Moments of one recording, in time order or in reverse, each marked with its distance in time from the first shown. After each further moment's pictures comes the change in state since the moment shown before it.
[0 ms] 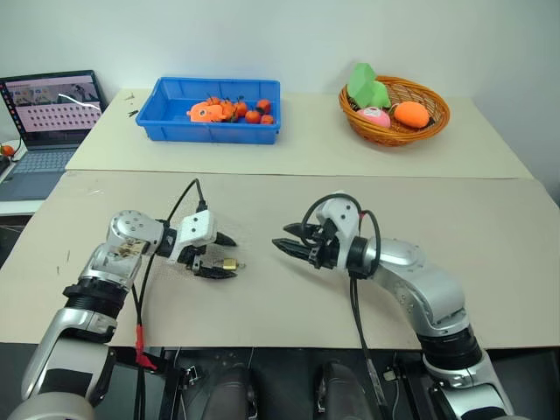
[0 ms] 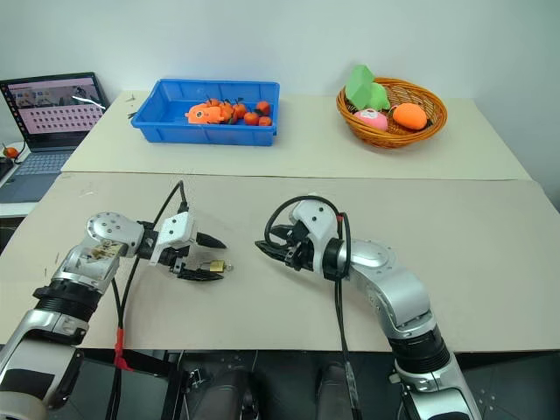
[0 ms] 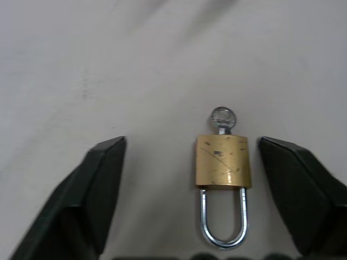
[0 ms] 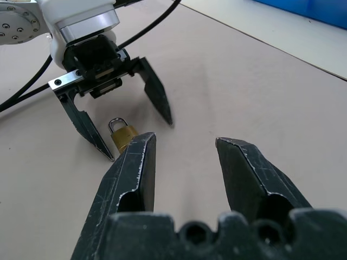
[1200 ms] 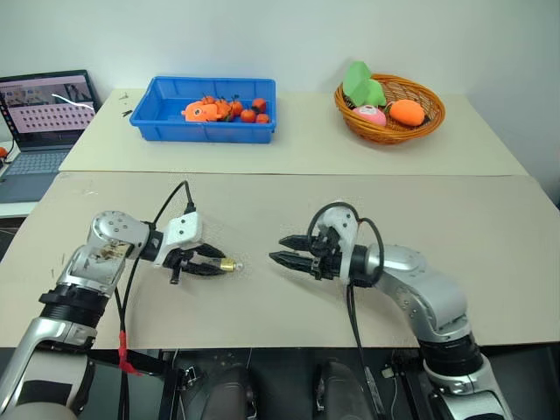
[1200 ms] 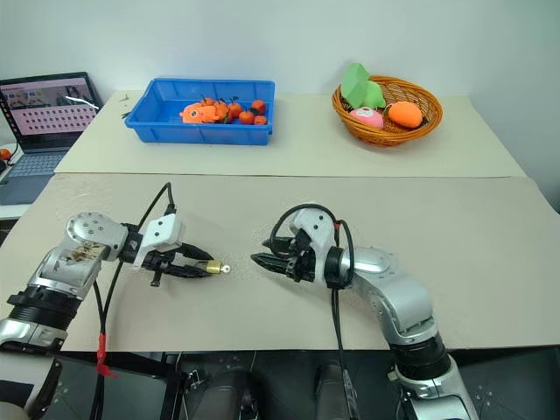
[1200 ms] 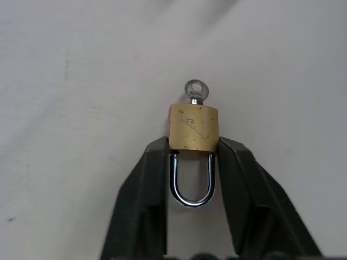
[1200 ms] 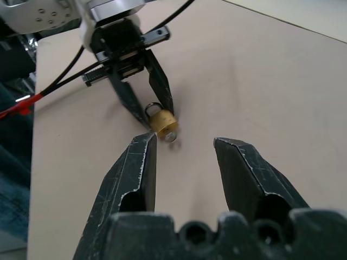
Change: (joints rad) left arm 0.072 0.097 0.018 -0.138 -0.034 0.081 -0.017; right arm 0.034 0.022 -0.016 -0.017 0.023 0.040 0.078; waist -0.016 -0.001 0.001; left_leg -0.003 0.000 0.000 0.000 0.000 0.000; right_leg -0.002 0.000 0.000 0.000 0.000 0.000
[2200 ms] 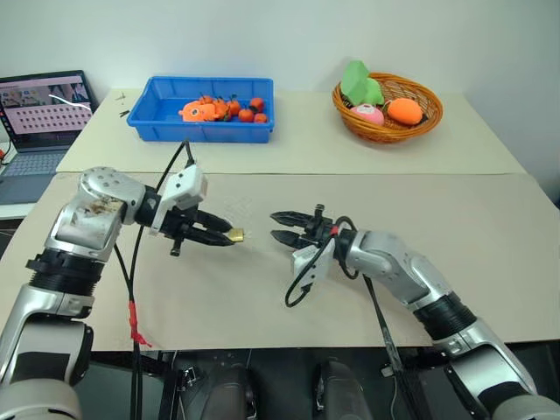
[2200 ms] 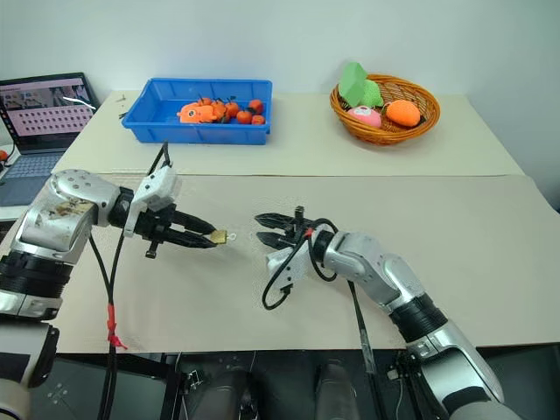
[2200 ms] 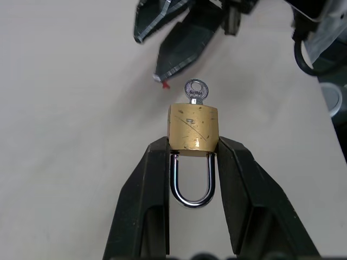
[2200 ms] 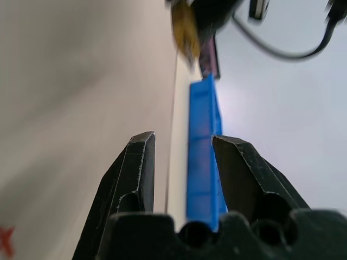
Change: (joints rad) left arm -0.180 0.039 0.007 -0.100 -0.106 0.304 -0.085; right arm -0.161 -0.173 0.239 0.500 -0.992 -1.292 -0.334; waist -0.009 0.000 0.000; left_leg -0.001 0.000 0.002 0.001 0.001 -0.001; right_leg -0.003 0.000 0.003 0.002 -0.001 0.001
